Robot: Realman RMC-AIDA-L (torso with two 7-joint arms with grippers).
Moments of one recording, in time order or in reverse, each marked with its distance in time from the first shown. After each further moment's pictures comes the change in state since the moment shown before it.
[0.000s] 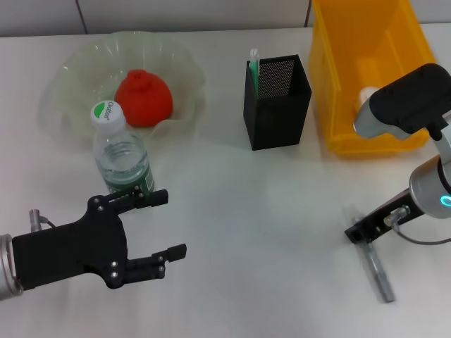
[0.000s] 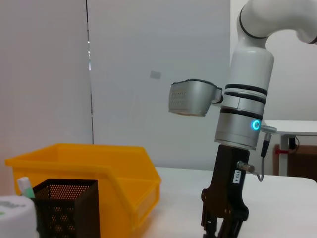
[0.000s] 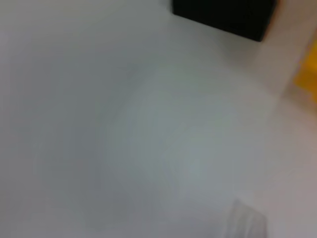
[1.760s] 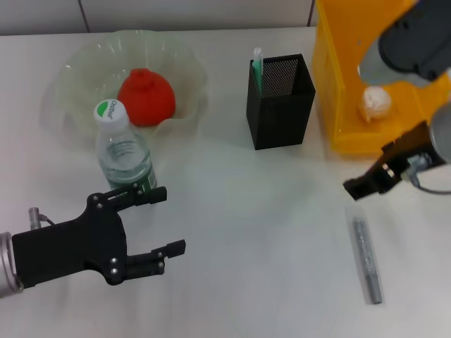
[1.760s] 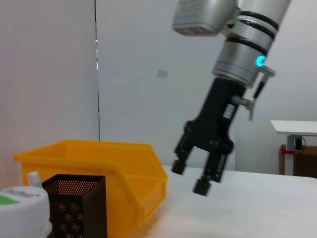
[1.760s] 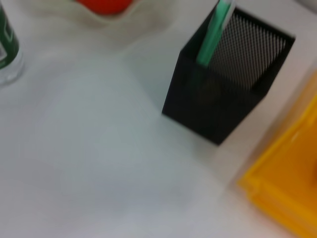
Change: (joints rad) left arm -0.002 -0.001 -0.008 -0.004 0.000 -0.009 -0.005; right arm 0.024 0.005 -0.005 -0.409 -0.141 -0.205 0.015
